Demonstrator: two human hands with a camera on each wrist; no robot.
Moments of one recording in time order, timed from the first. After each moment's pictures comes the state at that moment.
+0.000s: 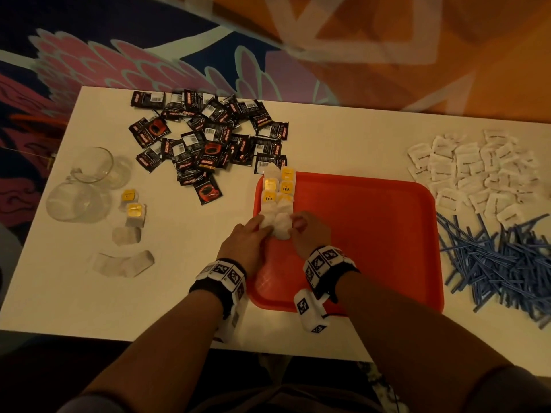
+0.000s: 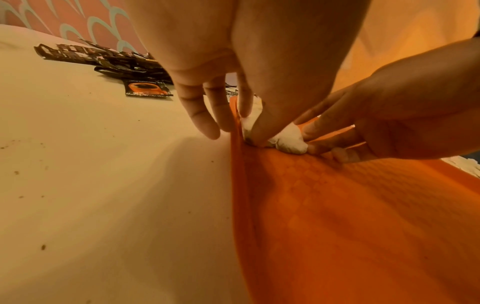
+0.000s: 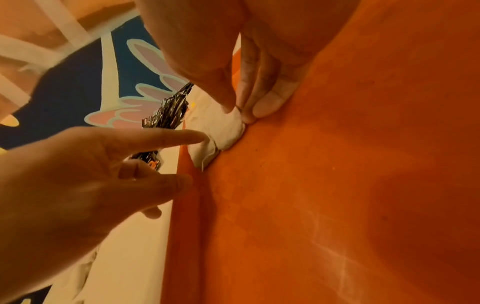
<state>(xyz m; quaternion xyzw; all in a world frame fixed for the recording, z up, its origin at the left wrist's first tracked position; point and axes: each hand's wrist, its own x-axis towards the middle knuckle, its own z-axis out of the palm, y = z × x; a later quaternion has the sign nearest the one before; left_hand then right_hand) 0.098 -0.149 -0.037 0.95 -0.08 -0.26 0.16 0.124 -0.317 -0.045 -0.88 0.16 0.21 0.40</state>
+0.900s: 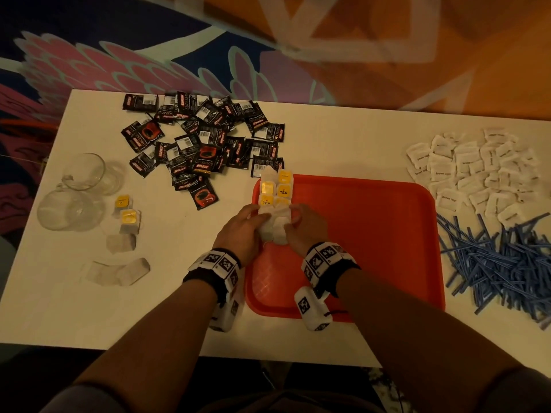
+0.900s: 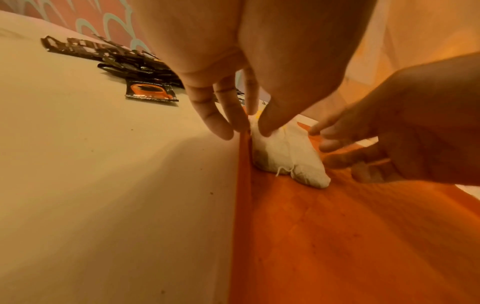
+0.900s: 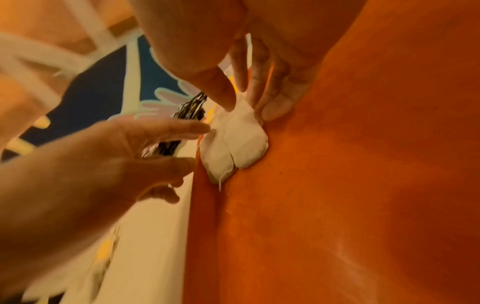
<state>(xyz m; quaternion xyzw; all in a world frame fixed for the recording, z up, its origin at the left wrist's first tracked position) 0.129 -0.142 -0.038 0.94 -0.06 -0.22 0.24 0.144 -0.311 -0.037 -0.90 0.12 0.22 0.35</state>
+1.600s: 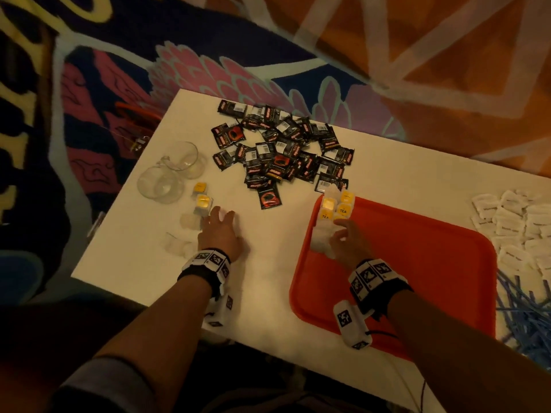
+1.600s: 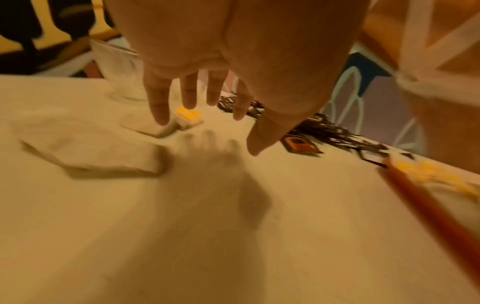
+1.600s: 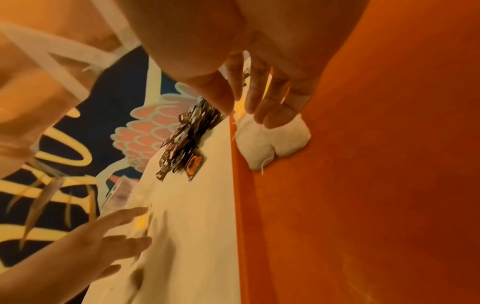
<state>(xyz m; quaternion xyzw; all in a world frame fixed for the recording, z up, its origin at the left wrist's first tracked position) 0.089 -0.015 -0.018 0.93 0.24 -0.22 0.15 0.146 -0.285 -0.008 -0.85 0.12 0.30 0.42</state>
